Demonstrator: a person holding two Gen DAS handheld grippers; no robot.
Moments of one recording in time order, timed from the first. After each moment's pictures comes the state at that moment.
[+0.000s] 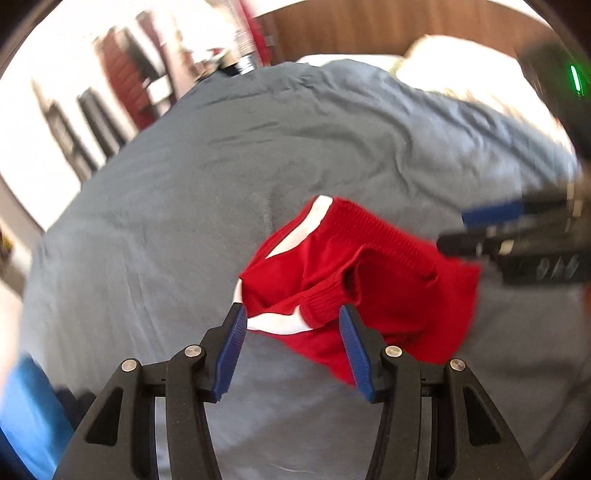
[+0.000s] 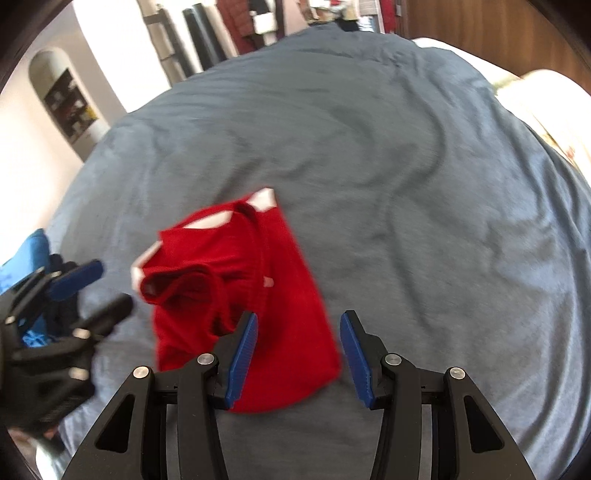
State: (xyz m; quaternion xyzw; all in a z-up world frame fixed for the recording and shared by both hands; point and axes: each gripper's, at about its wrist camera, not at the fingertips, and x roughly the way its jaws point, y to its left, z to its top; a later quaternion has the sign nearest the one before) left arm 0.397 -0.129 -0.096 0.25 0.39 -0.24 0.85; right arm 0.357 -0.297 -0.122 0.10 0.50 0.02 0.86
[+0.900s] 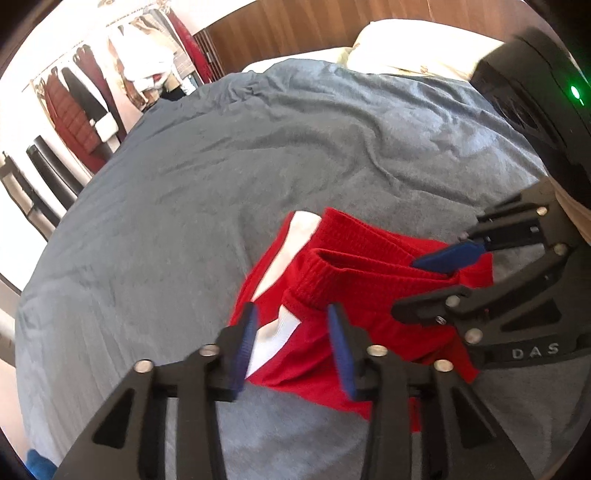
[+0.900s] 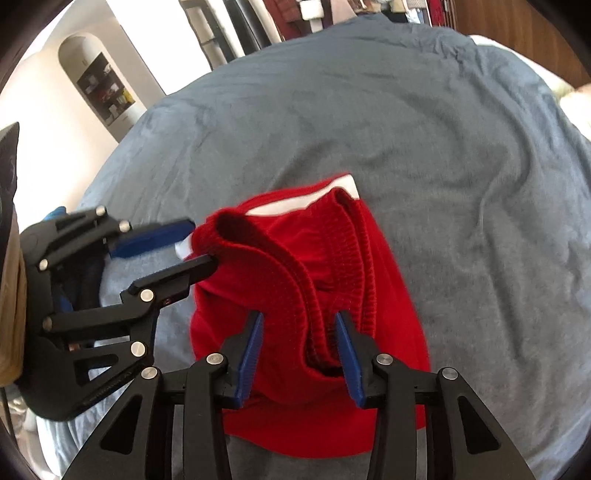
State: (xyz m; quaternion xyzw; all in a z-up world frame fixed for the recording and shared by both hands) left arm 0.438 -0.148 -0.110 0.30 0.37 -0.32 0.82; right arm 0.388 -0.253 -0.154 0.11 0.50 0.09 0.85
